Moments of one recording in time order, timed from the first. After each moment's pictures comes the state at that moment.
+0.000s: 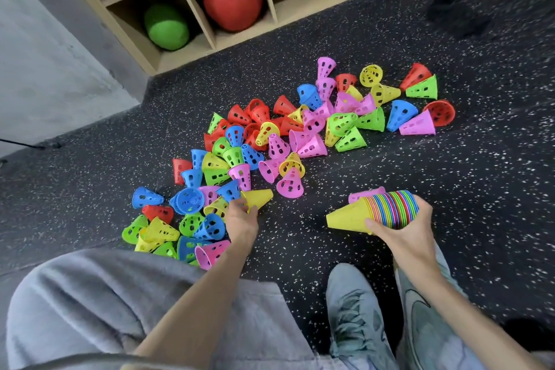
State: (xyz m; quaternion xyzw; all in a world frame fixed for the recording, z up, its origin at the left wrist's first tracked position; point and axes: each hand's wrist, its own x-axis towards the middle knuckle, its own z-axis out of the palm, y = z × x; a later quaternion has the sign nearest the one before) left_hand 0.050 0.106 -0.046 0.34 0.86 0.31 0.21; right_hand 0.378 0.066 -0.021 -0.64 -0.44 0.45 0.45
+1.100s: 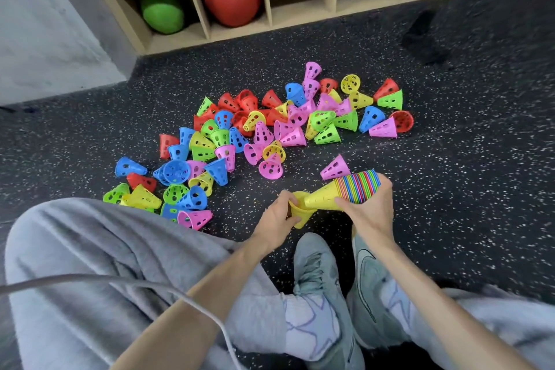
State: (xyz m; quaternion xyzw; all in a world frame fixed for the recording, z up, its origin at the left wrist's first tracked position) left_hand 0.160 0.028 -0.024 0.66 0.65 0.20 0.31; right_hand 0.380 0.048 0.012 -0.65 -0.53 0.32 0.44
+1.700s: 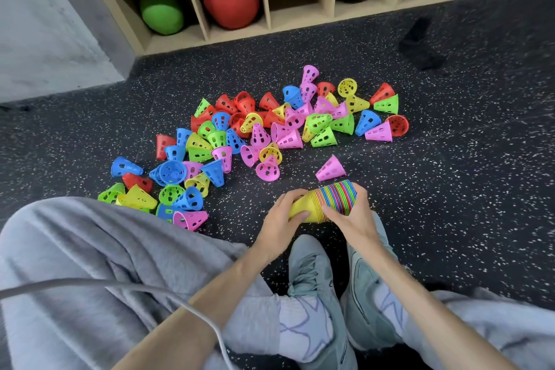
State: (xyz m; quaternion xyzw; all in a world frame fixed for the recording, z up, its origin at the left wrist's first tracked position) left_hand 0.183 0.019 -0.012 0.67 0.60 0.33 0.29; right_hand 0.374 0.041 0.001 -0.59 -0.57 0.43 0.39
